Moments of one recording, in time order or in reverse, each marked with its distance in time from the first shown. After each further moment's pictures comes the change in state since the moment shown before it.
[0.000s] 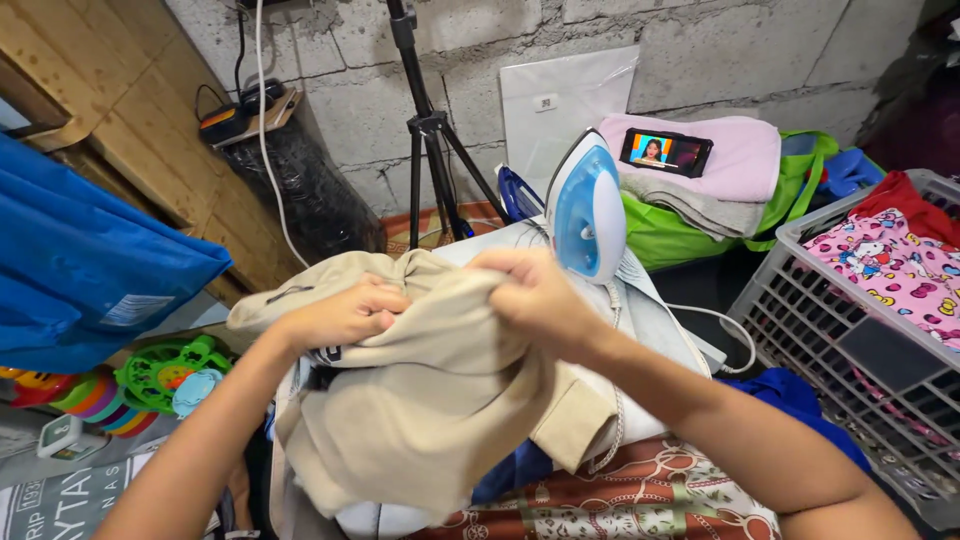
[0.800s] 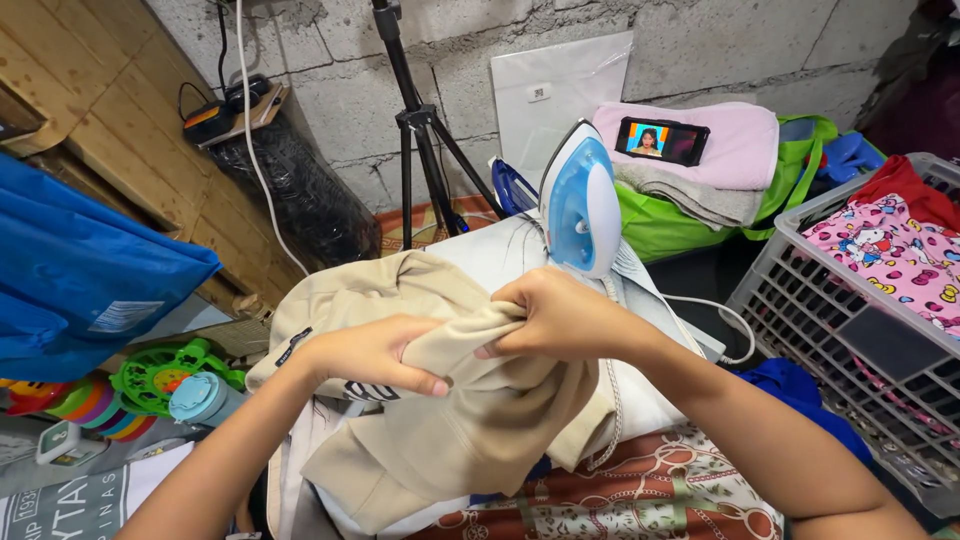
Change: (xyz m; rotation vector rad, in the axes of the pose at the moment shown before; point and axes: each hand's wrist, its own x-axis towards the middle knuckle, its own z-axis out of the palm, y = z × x) left_hand 0.029 0.073 0.024 -0.462 -0.227 -0.343; right_hand -0.016 -0.048 -0.012 -0.764 -0.115 0.141
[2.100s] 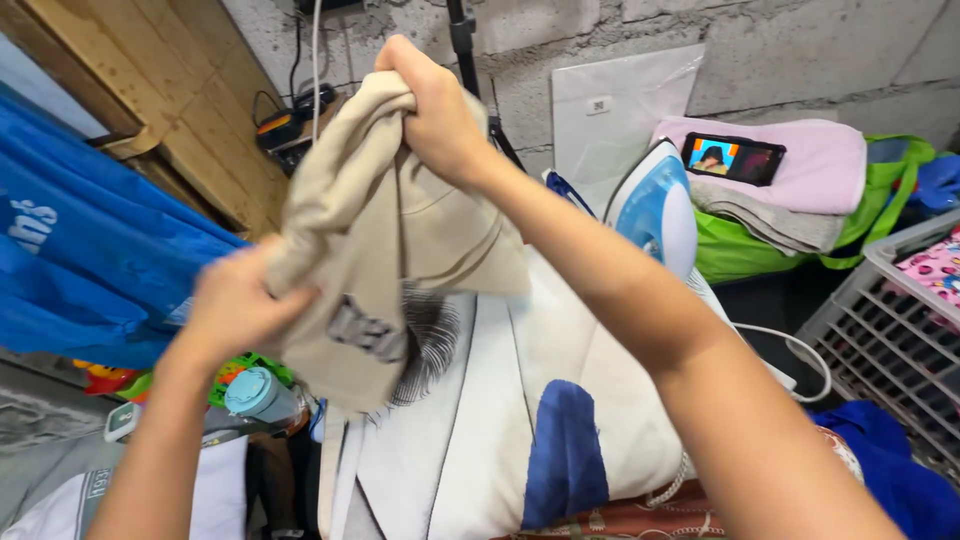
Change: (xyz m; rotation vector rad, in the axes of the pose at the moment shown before) left_hand -0.147 -0.030 -0.087 0.708 1.100 -0.254; right_hand 0.273 -0.049 -0.007 0.062 0.787 -0.862
